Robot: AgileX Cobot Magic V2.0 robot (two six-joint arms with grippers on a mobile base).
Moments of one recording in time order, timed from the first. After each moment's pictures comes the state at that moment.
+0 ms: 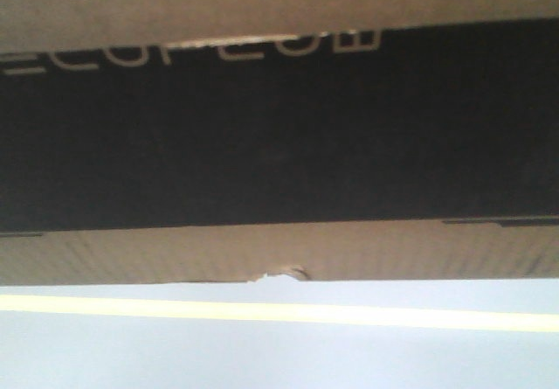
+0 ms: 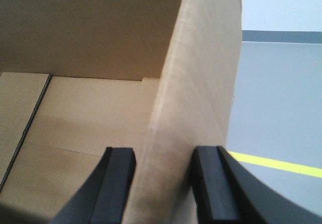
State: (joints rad) left arm -0.11 0.58 -1.08 -0.19 1.10 -0.09; right arm 0.02 0.38 -0.97 0.40 0.93 -0.12
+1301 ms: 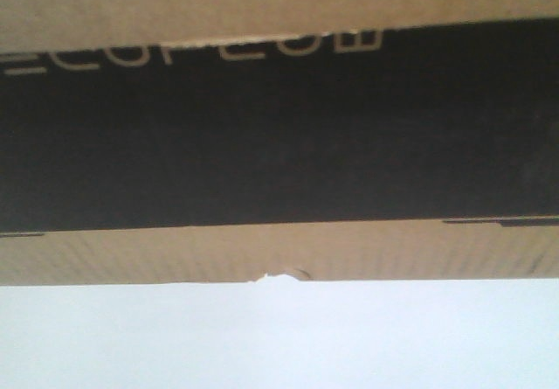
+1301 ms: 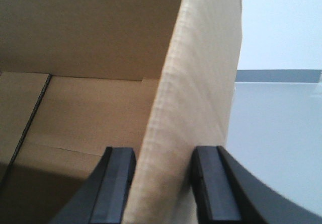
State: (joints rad) left arm -0.11 0.58 -1.08 -0.19 1.10 -0.09; right arm 0.02 0.38 -0.97 0.40 0.93 -0.12
